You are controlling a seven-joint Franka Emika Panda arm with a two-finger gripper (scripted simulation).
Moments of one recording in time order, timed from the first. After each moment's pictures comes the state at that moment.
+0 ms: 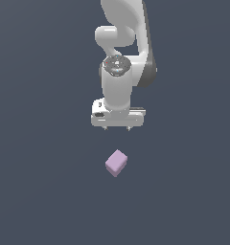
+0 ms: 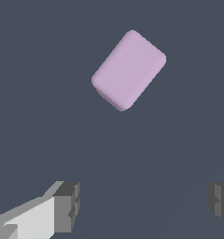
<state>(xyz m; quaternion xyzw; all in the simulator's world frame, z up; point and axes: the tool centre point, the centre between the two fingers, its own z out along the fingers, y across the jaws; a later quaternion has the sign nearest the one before) -0.012 0.010 0.170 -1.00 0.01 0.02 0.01</state>
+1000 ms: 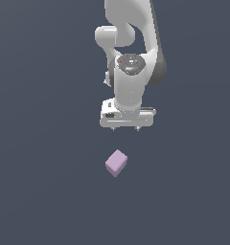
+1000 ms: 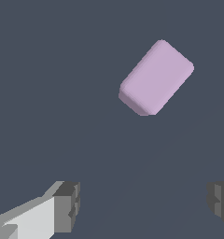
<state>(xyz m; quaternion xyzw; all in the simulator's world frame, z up) -0.005 0.045 0.176 -1.00 0.00 0.01 0.01</state>
